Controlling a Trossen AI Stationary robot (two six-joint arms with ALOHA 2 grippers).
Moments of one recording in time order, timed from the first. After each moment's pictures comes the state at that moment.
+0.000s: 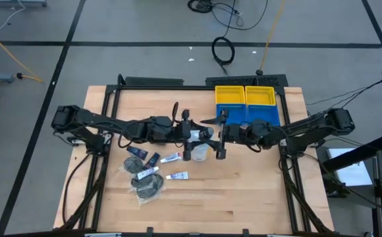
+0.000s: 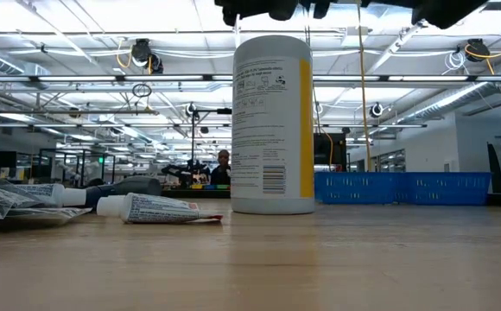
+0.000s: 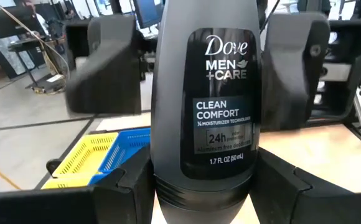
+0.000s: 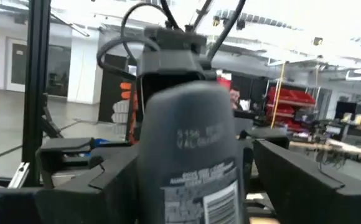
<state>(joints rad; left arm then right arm) -0.08 1.55 1.12 0.30 -0.13 0.16 0.09 1.37 0.73 0.92 0.15 -0.18</state>
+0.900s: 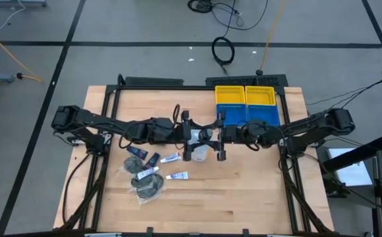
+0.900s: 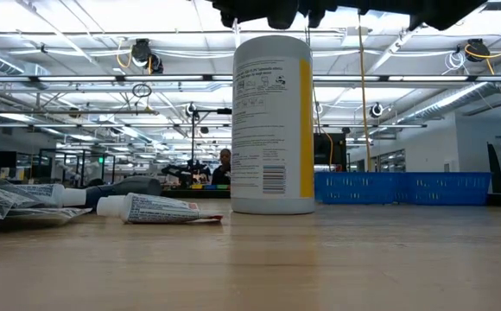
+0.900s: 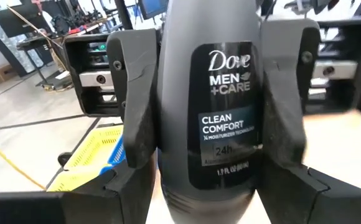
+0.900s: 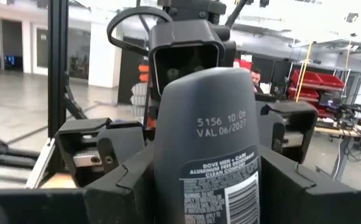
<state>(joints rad) -0.08 1.55 1.11 0.27 -0.18 0.21 0.09 1.36 0.73 0.82 0.05 -0.15</state>
